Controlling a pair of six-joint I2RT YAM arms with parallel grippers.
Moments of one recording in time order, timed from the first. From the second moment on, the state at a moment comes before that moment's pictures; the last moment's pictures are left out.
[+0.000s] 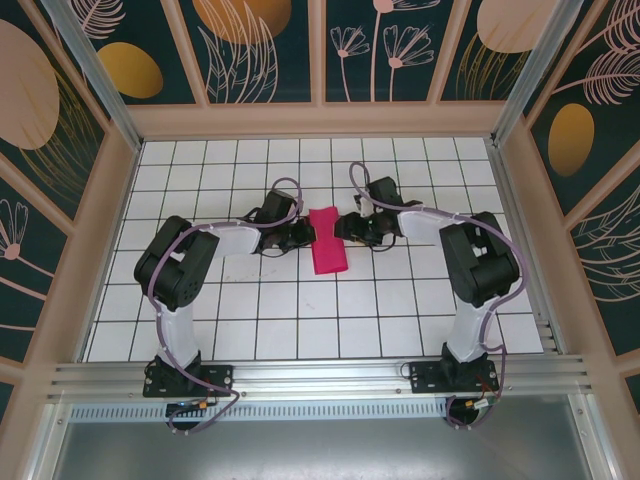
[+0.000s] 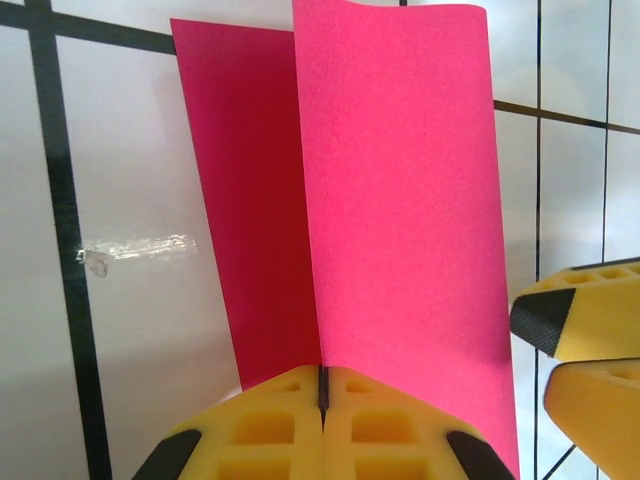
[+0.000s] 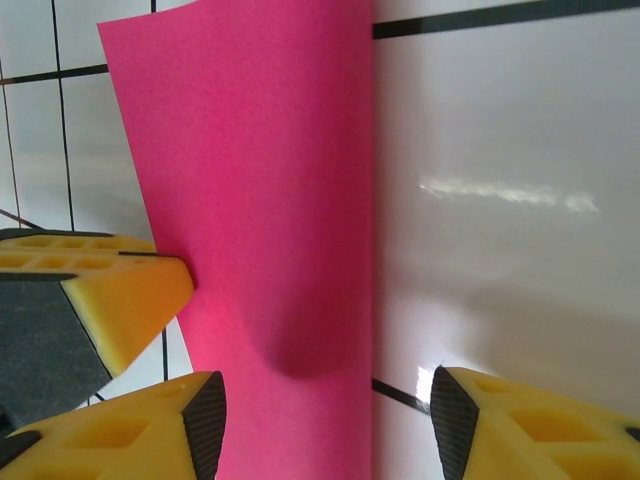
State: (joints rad) left arm -0.53 1.94 1.04 0.04 0.37 -0.76; right arm 0.44 1.88 1.11 -0.26 -0.50 0.50
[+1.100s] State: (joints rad) left arm -0.53 1.76 1.03 -0.06 0.13 -0.77; right arm 0.48 2.00 1.25 -0.40 -0.39 0.46
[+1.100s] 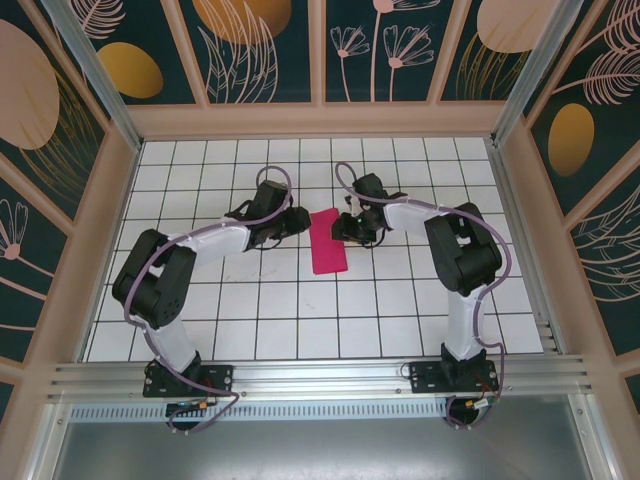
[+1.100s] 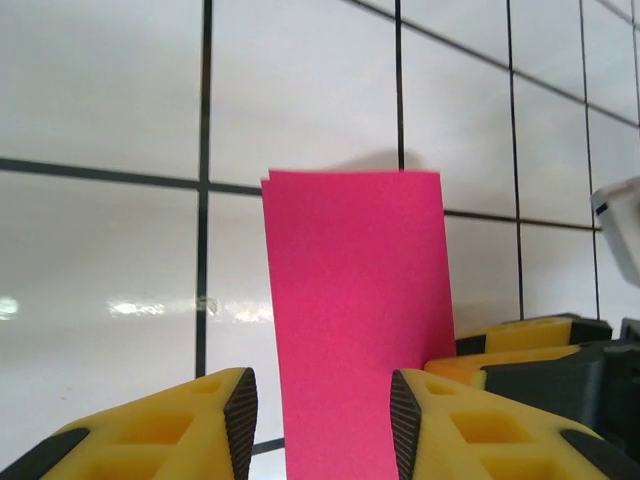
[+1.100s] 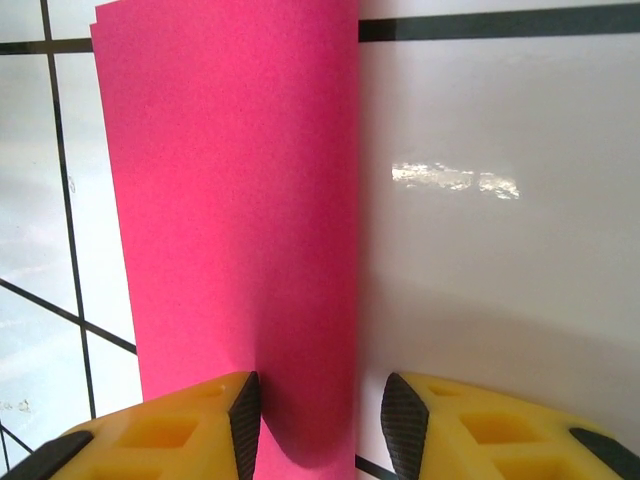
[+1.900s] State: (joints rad) left arm -0.53 1.79 0.94 0.15 0.16 -0.82; right arm 0.48 2.02 1.28 -0.45 -0.39 0.41
